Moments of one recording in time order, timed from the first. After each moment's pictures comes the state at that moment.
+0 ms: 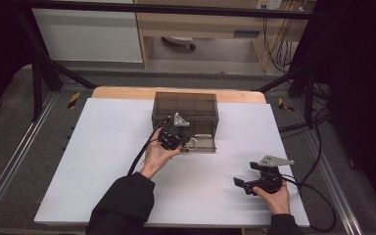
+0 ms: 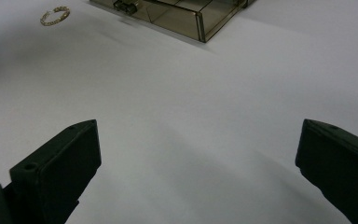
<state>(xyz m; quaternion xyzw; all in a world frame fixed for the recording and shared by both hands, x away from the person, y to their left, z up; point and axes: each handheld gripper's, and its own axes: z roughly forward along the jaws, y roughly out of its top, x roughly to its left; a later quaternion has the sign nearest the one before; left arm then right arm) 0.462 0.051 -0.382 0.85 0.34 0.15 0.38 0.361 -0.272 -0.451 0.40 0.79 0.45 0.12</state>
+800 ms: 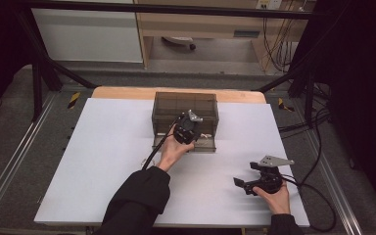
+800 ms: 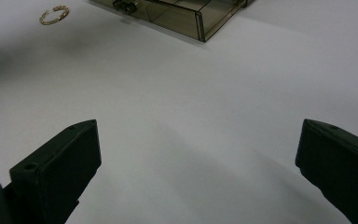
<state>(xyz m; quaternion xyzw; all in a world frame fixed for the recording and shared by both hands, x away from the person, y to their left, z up) 0.495 0.012 -0.405 0.85 0.35 0.15 0.36 0.361 -0.272 -0.452 0.40 0.79 0.45 0.12</state>
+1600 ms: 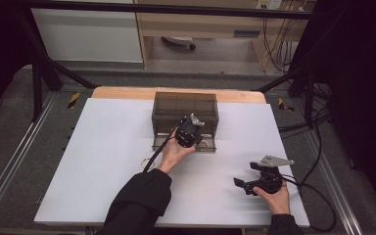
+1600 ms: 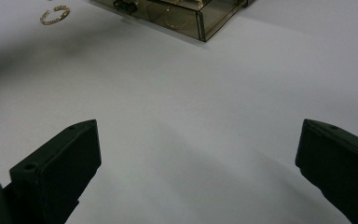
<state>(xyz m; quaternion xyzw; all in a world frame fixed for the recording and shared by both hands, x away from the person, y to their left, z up) 0.491 0.011 -0.414 0.86 0.33 0.14 0.36 0.361 -0.272 -0.452 0.40 0.79 0.45 0.12</state>
